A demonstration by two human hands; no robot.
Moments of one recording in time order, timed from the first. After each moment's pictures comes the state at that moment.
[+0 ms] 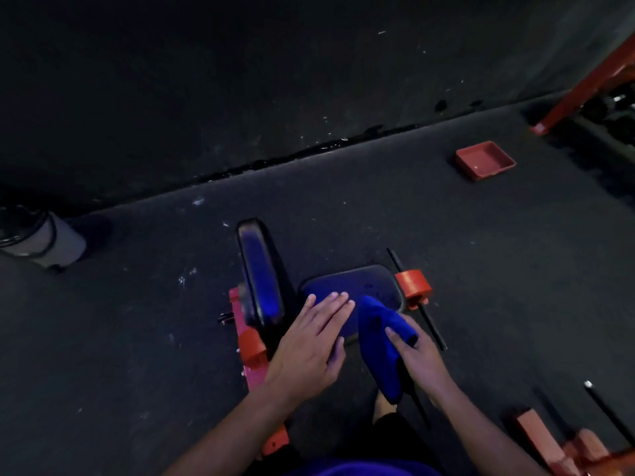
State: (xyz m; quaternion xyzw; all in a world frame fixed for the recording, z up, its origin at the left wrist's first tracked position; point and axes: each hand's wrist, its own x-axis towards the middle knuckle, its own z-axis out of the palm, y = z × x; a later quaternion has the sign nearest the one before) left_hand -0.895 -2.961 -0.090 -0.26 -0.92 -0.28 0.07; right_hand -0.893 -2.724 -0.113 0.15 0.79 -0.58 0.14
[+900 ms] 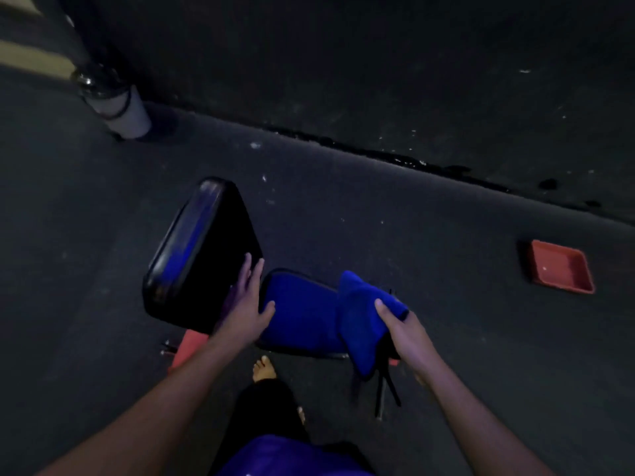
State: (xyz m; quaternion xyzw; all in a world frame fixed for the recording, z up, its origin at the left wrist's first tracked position) left_hand -0.990 -2.865 -0.165 0.28 -0.87 -0.40 -0.05; right_hand -1.113 -2.604 -0.071 0.04 0.83 -0.44 0.33
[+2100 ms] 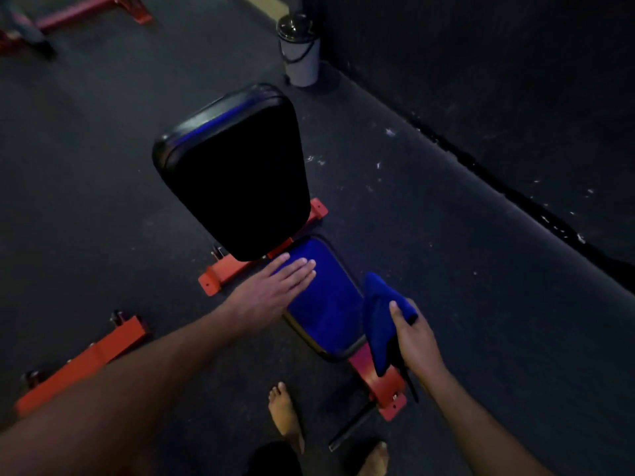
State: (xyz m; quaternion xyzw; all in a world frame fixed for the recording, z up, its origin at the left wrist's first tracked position) left_hand -1.019 -2.707 -0.215 0.19 -0.96 0.15 -0.16; right_hand -1.273 -2.541 -0.196 -0.24 0.80 -0.29 0.46
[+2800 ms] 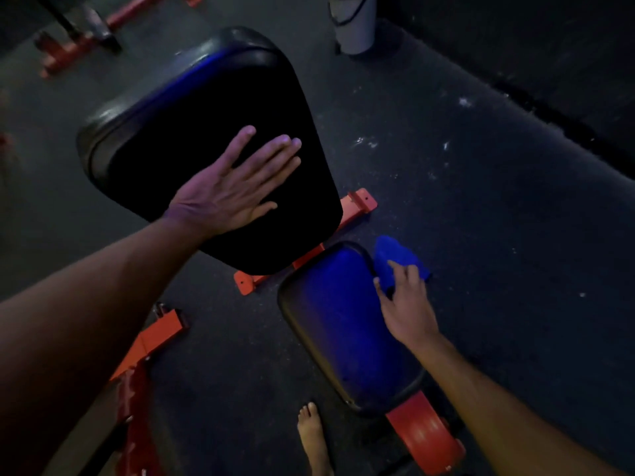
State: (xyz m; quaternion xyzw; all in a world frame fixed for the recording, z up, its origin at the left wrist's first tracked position) left_hand -1.046 -2.902 -0.200 0.17 -0.82 0.52 -0.17; right_hand -1.300 -2.705 -0.358 -0.52 0.76 -0.18 0.35
